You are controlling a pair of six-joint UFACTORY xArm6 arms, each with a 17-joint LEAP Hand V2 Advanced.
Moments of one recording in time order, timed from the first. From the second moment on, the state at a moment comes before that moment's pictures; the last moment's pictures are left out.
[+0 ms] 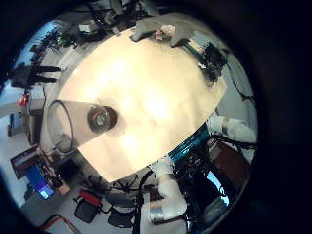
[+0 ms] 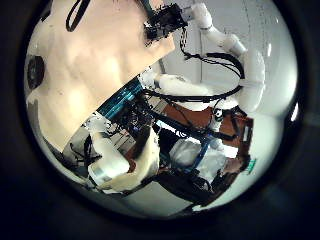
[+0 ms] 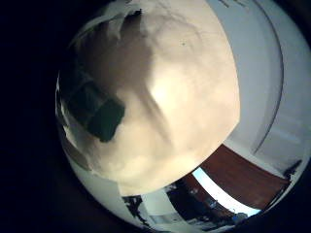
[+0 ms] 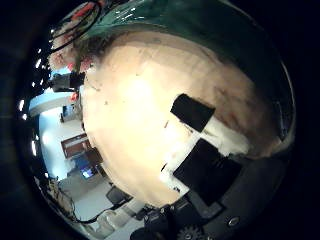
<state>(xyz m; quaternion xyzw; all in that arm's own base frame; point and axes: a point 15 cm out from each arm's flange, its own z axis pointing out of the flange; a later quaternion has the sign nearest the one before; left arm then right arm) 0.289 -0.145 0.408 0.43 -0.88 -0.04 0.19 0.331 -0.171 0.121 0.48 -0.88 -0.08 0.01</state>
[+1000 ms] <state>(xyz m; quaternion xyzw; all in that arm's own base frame) 0.295 -0.144 0.404 0.43 -0.88 -0.04 0.20 0.354 -0.176 0.178 0.49 -0.87 -0.01 -0.04</state>
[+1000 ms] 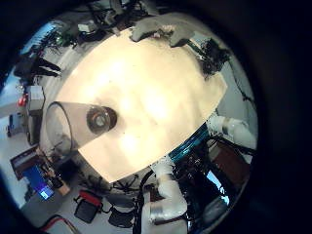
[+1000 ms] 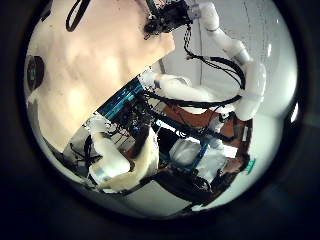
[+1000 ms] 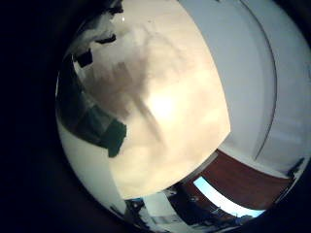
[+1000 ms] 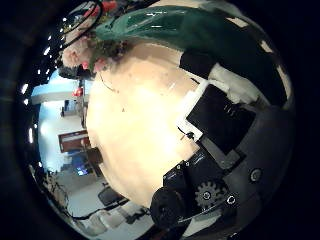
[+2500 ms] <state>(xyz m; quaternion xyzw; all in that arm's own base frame) 0.368 -0.146 0.529 0.45 -0.76 0.28 0.38 0.379 -0.004 0.585 0.55 -0.62 -0.05 -0.56</state>
